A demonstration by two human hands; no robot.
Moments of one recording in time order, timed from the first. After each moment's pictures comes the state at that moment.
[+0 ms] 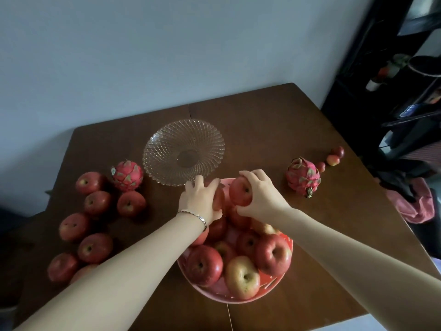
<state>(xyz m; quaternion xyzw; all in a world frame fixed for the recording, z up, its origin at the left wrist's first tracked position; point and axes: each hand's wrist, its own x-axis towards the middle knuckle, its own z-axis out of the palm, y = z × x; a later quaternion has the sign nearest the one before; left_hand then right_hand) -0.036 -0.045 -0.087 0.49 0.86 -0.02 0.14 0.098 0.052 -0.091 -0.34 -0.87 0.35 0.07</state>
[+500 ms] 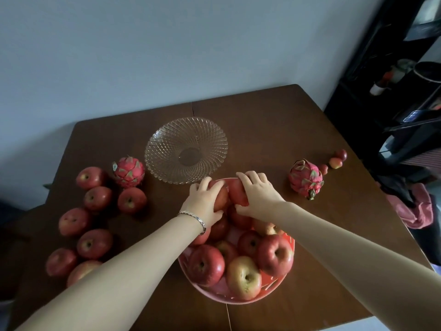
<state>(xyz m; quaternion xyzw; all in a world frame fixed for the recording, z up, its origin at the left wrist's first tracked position) -0.040 -0.051 -0.096 0.50 0.84 0.05 0.23 0.080 0.059 -0.105 -0.30 -0.93 0.20 -0.08</state>
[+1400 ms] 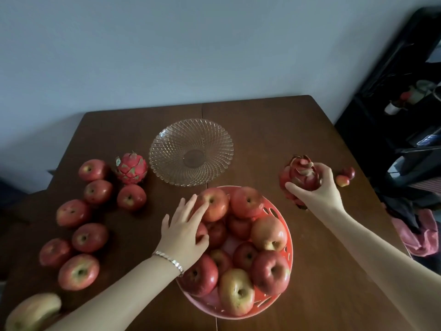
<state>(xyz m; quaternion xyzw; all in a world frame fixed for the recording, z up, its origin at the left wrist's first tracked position) -0.025 -0.109 -0.096 0.44 0.87 0.09 0.21 0.150 0.123 -0.080 -0.52 -0.68 0.47 0.22</state>
